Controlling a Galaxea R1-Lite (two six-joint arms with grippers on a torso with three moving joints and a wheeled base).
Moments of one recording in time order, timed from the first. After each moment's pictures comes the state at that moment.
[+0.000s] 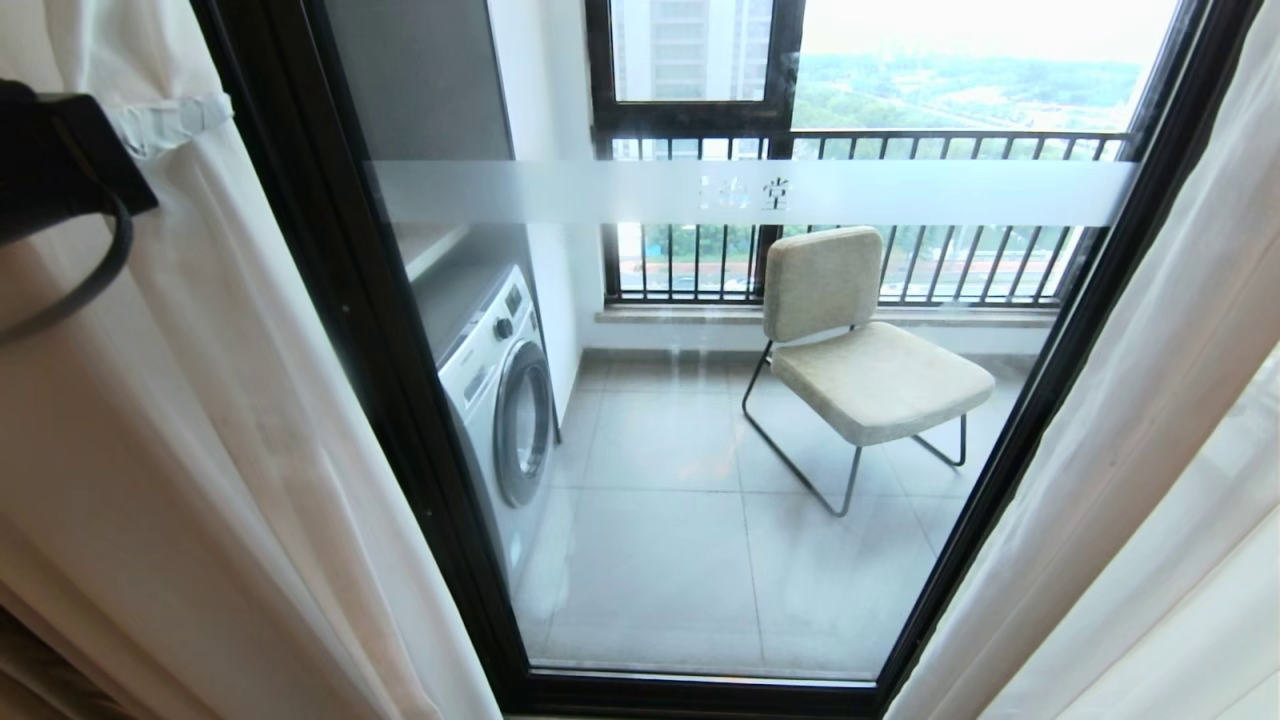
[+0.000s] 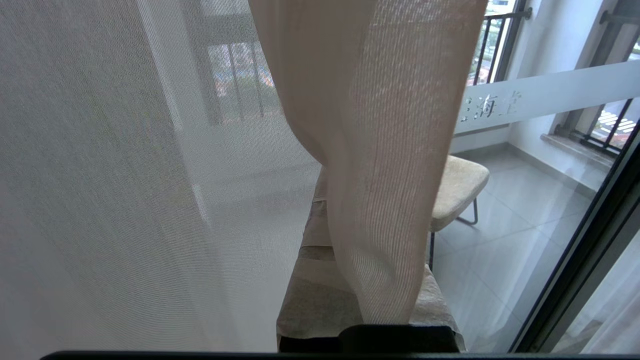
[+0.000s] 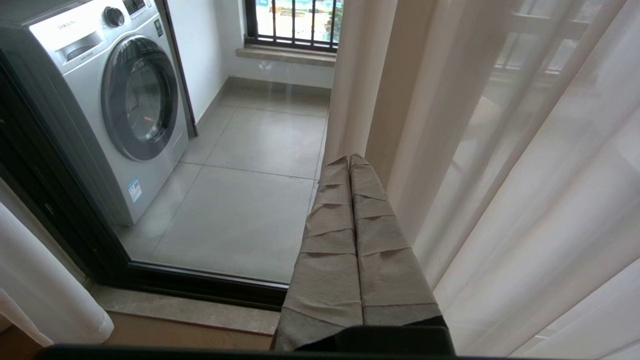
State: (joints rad) left arm 0.09 1.34 -1.05 -0.47 -0.47 -0.07; right arm 0.00 0.00 0.00 0.01 0.05 -0.07
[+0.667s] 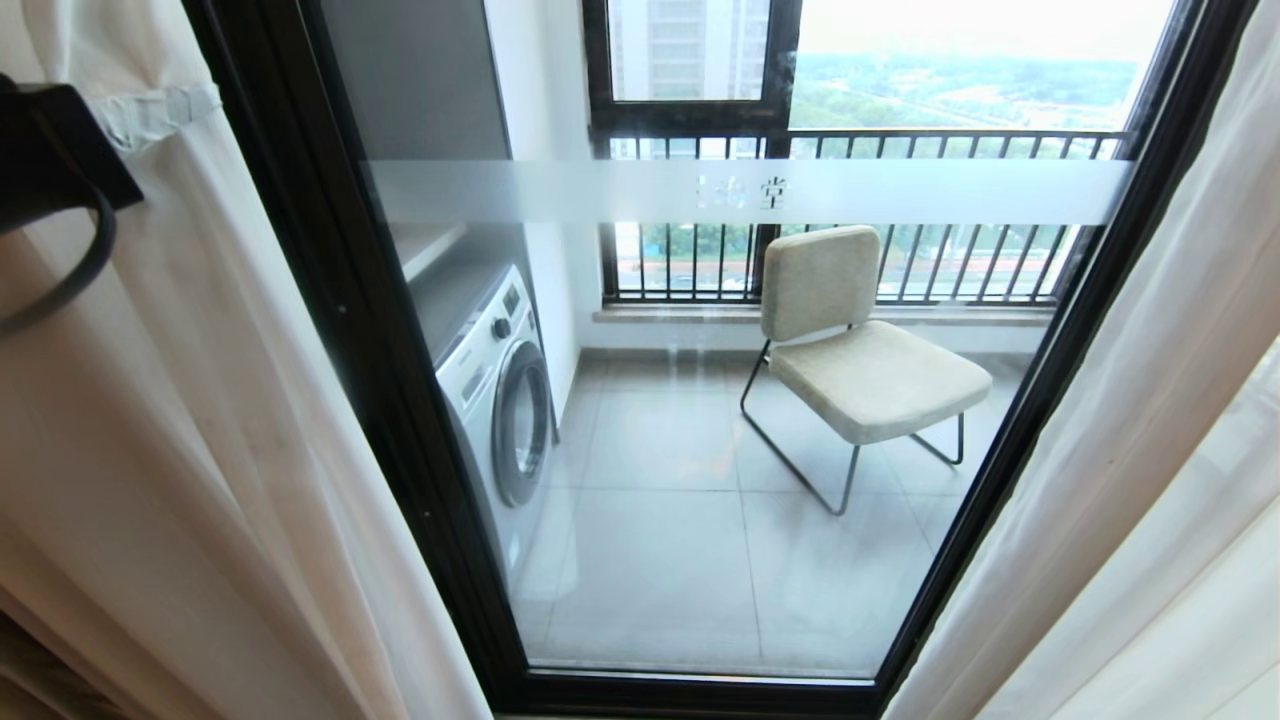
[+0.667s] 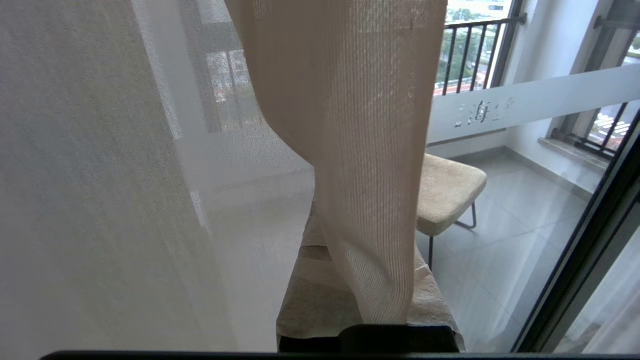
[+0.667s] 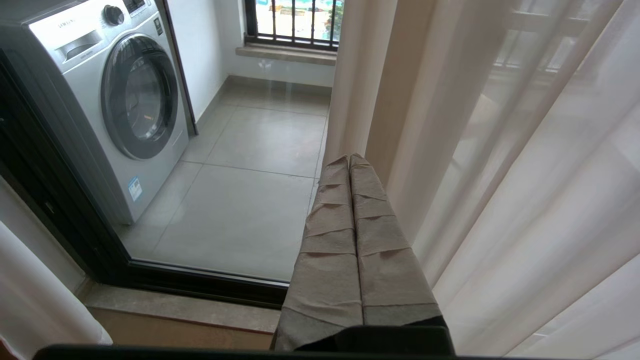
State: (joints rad) left arm 0.08 1.32 -1.05 -0.47 -0.48 -0.07; right arm 0.00 0.00 0.00 0.01 0.05 -0.07
